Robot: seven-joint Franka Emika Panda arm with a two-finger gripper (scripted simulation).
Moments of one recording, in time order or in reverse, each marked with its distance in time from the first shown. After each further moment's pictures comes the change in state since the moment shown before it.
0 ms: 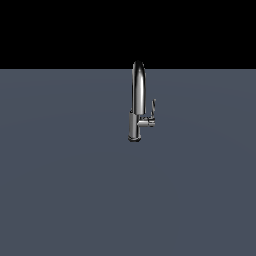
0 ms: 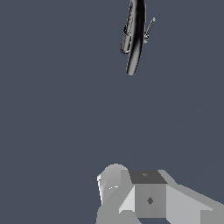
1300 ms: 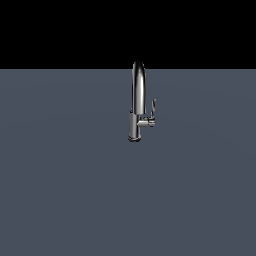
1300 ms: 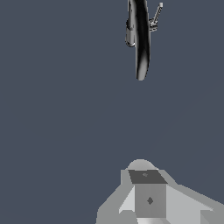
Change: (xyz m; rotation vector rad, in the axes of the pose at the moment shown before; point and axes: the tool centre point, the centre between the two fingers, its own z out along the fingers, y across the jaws) arm 0.078 0.001 0.004 0.165 -0.159 0.164
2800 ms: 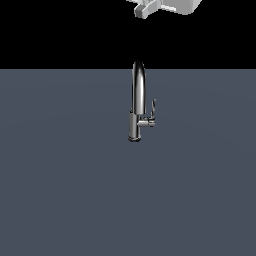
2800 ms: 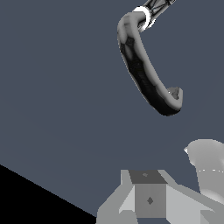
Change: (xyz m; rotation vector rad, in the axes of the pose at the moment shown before) arm 0.183 0.020 0.031 0.410 -0.389 0.394
